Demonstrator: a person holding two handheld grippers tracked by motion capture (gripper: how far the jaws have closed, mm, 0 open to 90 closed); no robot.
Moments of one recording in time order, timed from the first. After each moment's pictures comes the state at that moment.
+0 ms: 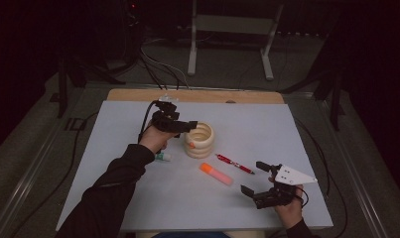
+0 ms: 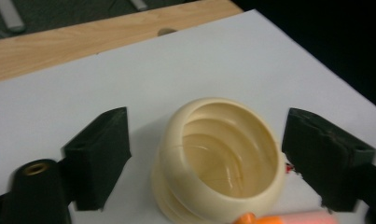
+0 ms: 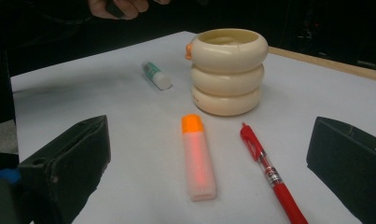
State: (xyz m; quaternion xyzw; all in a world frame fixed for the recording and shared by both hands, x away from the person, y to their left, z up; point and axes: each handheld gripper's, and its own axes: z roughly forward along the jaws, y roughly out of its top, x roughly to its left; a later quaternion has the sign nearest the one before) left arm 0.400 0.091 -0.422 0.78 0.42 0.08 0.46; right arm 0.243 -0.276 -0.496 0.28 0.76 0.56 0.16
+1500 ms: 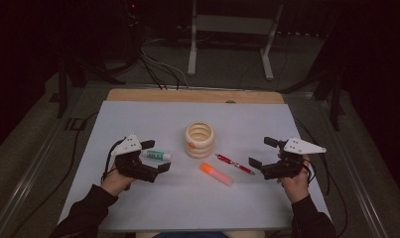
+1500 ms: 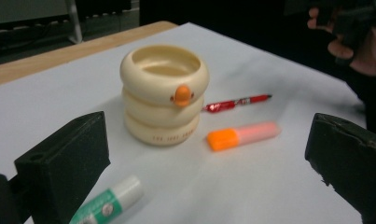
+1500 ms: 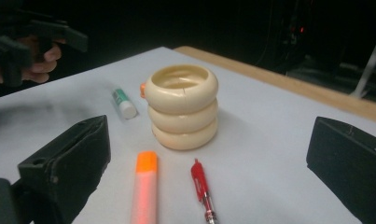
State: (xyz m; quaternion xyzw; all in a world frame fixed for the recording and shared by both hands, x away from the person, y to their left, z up) left arm 0.287 0.167 -0.465 0.78 0.29 0.11 0.54; right arm 0.302 -0.294 -0.454 0.29 0.76 0.56 0.16
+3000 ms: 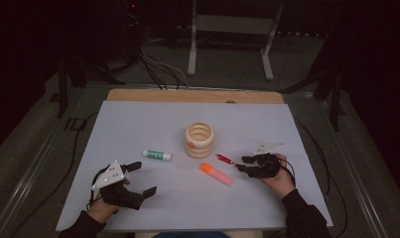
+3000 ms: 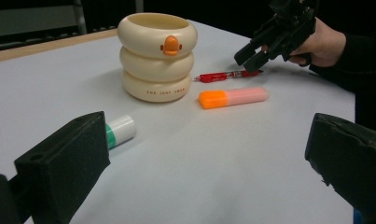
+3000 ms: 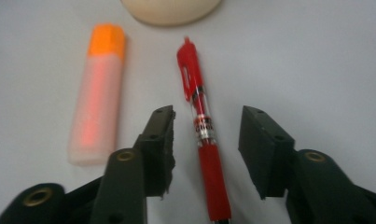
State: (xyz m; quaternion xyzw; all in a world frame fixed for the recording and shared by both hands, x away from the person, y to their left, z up) left arm 0.234 0.200 -0.504 0.76 0.29 0.14 0.57; right arm 0.337 -0.264 -0.525 0.30 0.87 0.37 0.11
